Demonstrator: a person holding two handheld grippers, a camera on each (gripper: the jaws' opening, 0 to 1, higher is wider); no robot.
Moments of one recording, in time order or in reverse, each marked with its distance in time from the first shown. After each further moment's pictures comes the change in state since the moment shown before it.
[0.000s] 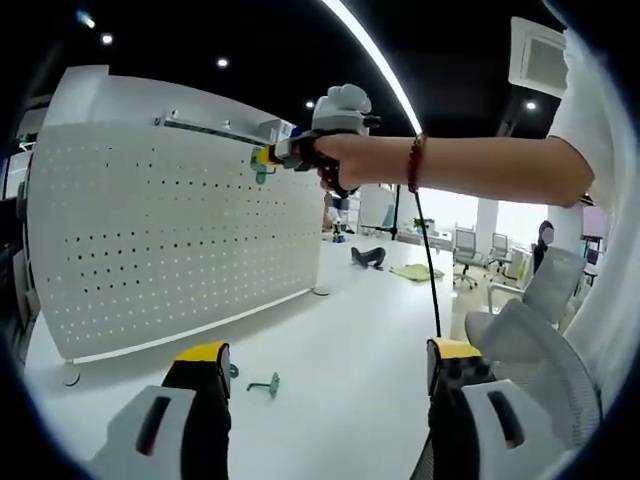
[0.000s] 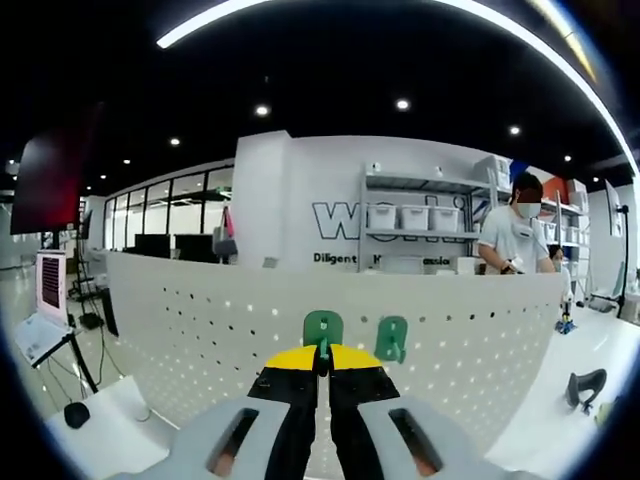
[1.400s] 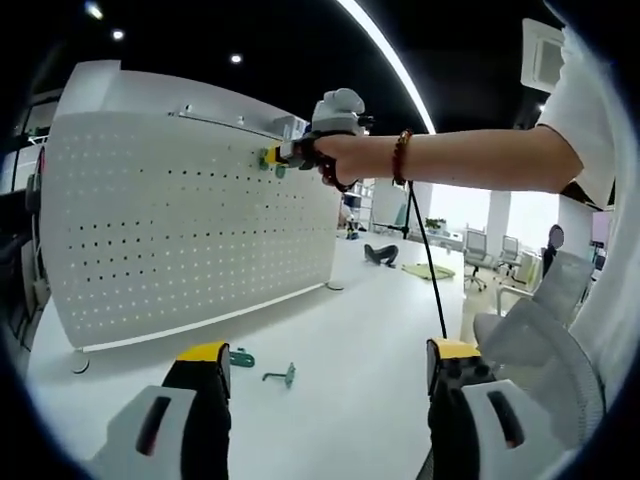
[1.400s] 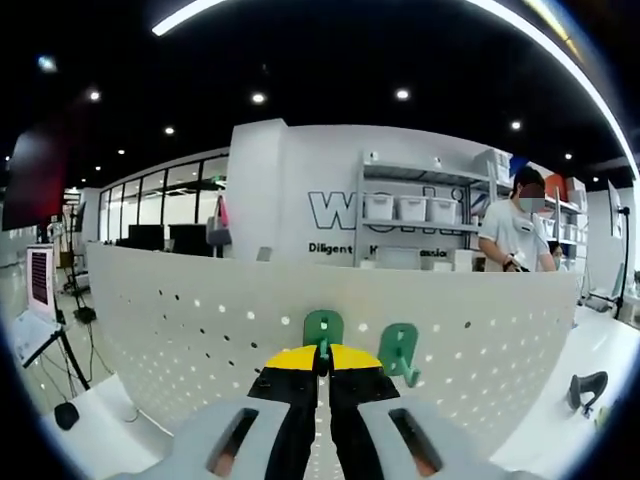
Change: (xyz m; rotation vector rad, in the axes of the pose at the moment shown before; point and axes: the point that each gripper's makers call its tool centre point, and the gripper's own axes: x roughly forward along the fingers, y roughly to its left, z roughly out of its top) left arm -0.010 0.020 -0.009 -0.031 0.010 0.053; right arm 0.038 -0.008 -0.011 -0.005 0.049 -0.015
